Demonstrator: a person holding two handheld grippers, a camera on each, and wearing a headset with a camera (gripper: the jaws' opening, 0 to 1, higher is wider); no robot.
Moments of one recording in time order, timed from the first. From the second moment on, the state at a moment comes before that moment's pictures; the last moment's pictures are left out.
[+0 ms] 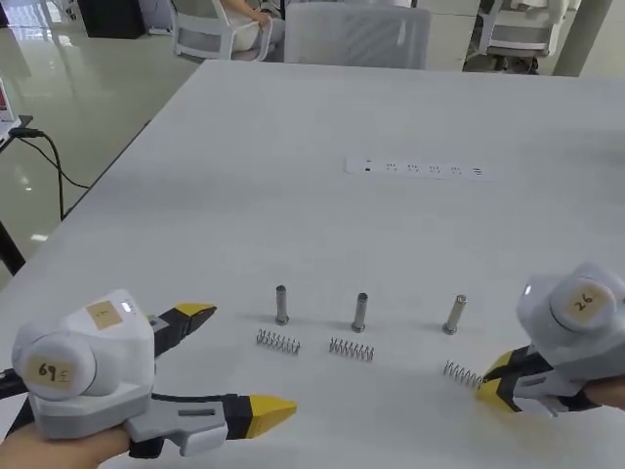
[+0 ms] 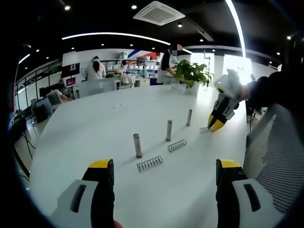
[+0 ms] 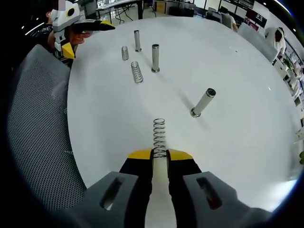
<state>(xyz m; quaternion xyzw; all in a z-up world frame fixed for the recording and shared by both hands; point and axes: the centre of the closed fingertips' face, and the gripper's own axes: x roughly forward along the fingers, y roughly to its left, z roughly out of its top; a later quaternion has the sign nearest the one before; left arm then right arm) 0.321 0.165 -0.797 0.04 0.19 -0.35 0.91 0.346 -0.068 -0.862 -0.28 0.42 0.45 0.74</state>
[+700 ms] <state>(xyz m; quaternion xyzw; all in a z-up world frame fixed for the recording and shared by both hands) 0.310 0.133 -0.794 0.05 0.19 -0.41 0.89 0.336 -0.029 -0.832 -0.28 0.39 0.49 0.73</state>
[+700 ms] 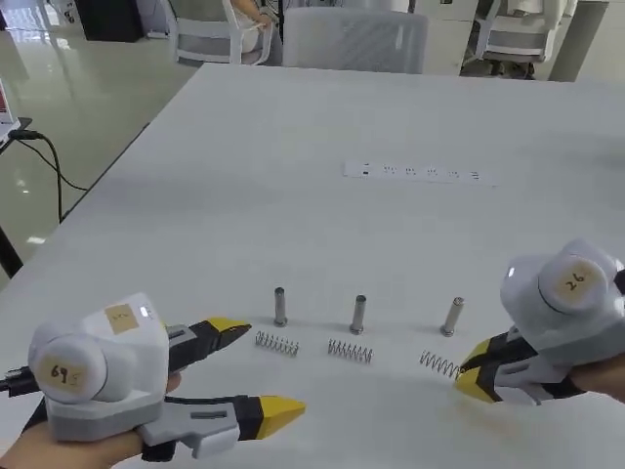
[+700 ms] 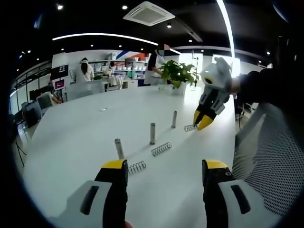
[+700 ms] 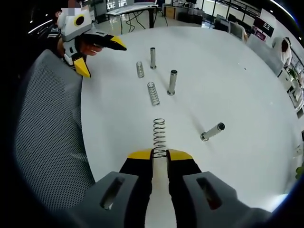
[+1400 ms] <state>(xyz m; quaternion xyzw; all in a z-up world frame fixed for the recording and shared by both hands) 0.317 0.100 -0.797 0.10 0.19 -0.49 0.85 0.336 -0.001 -0.818 -0.31 0.37 0.52 0.70</state>
